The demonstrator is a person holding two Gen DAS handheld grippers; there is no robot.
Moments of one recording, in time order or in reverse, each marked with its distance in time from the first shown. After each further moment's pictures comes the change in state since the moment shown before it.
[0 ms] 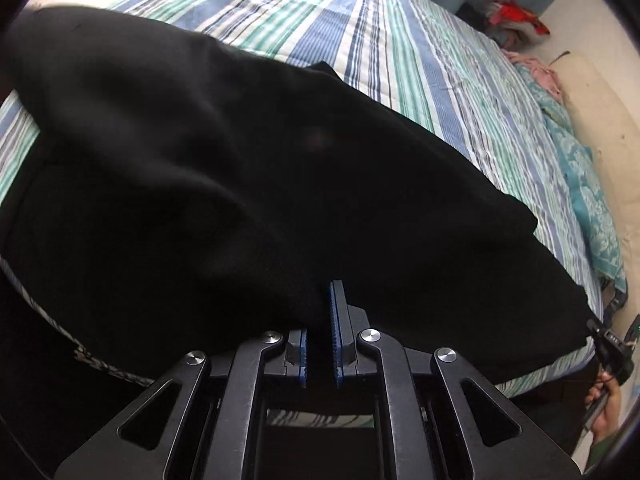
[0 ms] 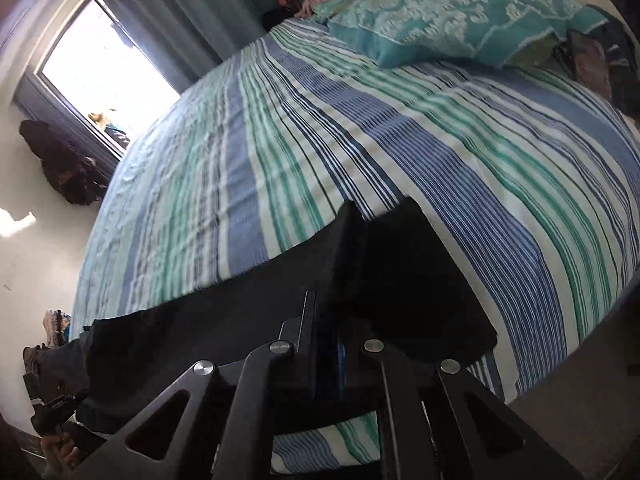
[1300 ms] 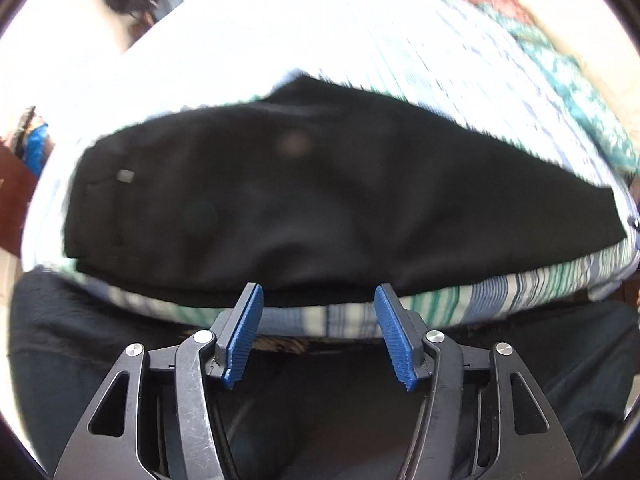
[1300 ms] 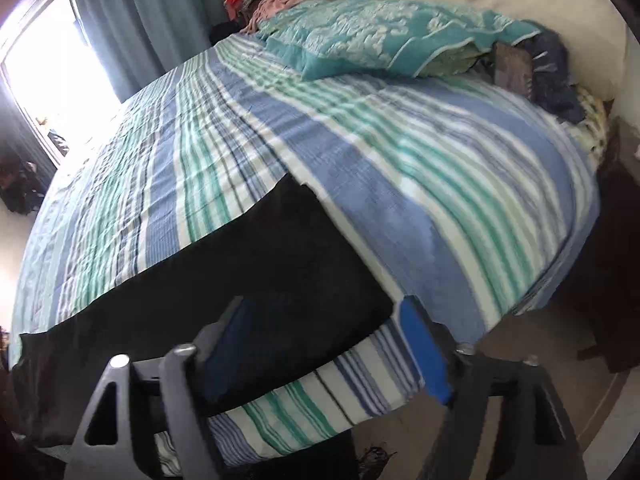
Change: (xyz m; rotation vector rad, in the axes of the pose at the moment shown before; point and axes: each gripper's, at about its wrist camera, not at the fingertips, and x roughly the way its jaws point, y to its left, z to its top) left arm -0.063 -0.063 -0.016 0.281 -0.077 0.181; right arm -0.036 -0.014 -0.026 -0.005 -0.158 -0.296
